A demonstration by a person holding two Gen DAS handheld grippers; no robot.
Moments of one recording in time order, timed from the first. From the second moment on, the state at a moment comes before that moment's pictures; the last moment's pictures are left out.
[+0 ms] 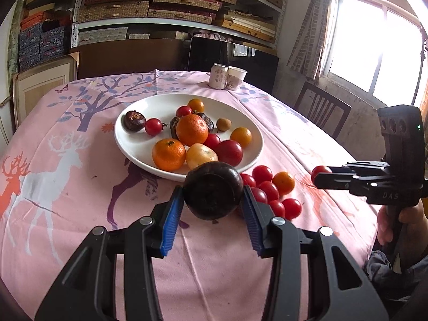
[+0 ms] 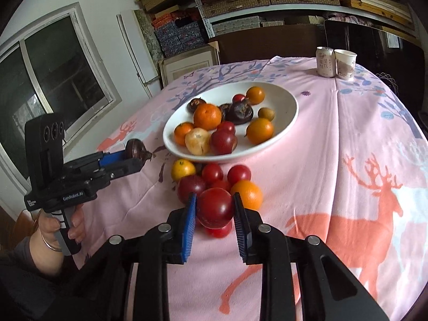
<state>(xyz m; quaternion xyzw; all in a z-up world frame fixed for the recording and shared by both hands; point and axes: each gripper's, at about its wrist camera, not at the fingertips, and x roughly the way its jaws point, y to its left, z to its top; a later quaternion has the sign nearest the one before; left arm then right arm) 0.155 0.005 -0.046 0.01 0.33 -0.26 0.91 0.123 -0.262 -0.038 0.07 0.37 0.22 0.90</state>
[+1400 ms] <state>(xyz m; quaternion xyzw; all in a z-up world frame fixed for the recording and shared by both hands) 0.129 -0.047 -0.076 0.10 0.40 -0.27 0.87 0.124 -0.232 -0.086 0.03 0.42 0.24 0.88</state>
